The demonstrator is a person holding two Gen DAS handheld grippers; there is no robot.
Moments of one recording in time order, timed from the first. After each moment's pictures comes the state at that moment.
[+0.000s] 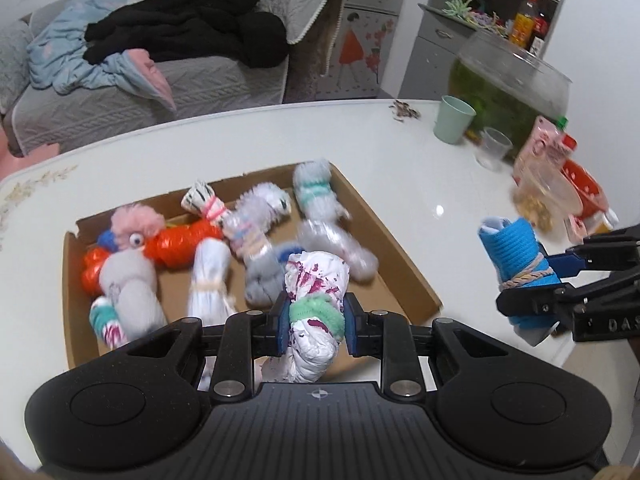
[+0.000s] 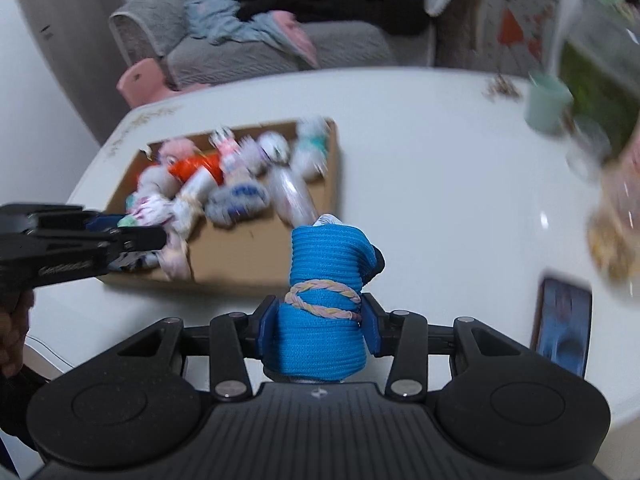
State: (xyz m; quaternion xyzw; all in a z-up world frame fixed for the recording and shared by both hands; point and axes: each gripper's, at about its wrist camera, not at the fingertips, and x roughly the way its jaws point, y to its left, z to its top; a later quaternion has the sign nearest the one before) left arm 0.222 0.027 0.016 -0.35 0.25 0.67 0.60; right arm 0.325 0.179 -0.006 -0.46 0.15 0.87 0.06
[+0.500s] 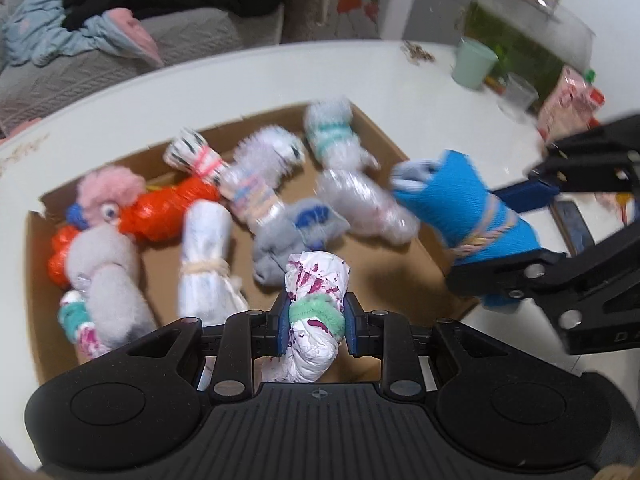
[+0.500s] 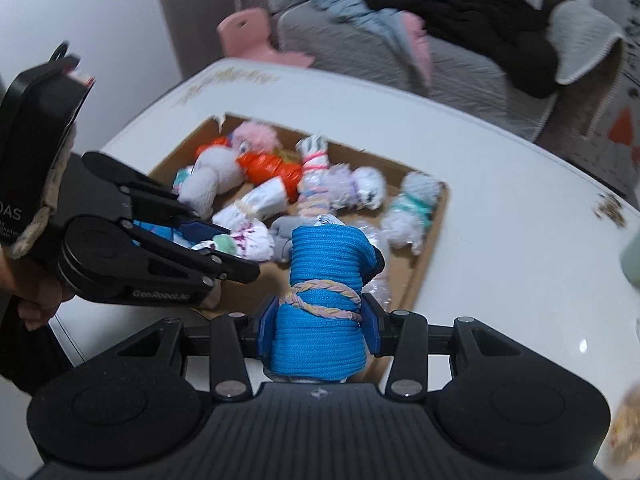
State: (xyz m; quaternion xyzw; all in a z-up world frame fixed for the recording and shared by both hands) left arm 0.202 0.058 -0.042 -0.38 0.31 0.63 0.60; right arm 0.240 0.149 -0.017 -0.48 0.01 0.87 -0.08
